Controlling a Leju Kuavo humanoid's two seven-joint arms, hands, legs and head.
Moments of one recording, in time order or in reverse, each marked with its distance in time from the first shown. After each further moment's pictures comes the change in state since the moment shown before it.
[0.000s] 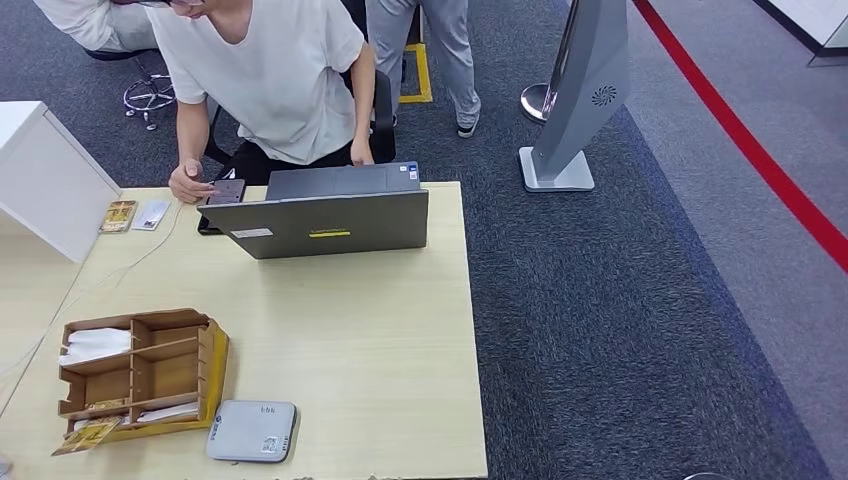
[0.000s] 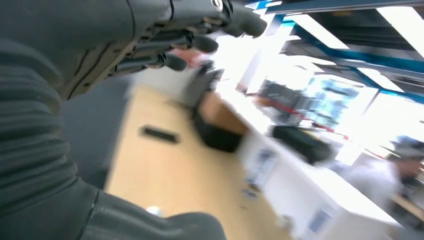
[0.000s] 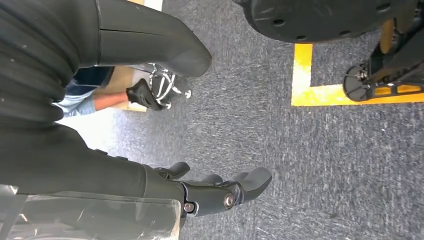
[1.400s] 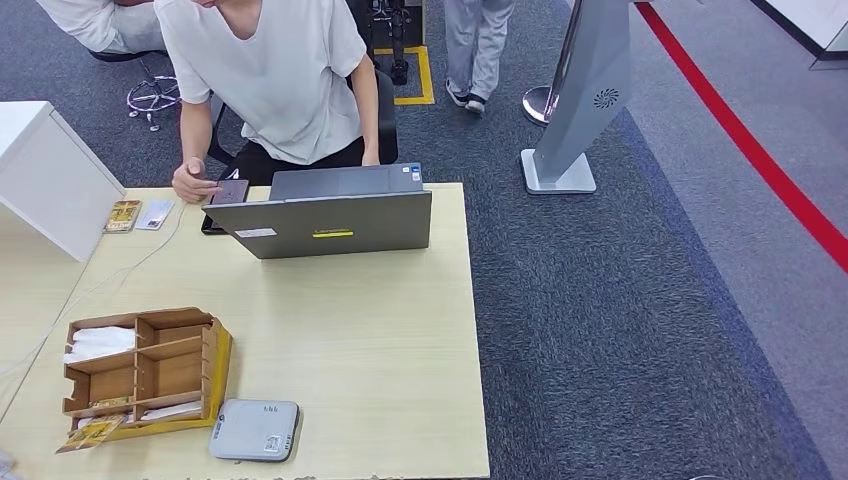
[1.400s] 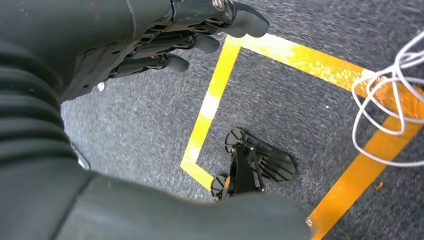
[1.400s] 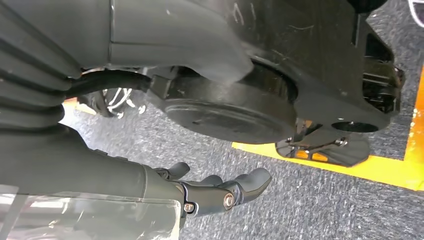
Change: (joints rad) left arm 0.045 -0.178 -0.148 1.444 0.218 0.334 0.339; right arm -0.111 -0.063 0.204 0.219 -0.189 -0.054 -0.182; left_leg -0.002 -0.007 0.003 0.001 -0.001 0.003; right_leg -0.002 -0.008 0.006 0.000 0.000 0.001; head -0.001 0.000
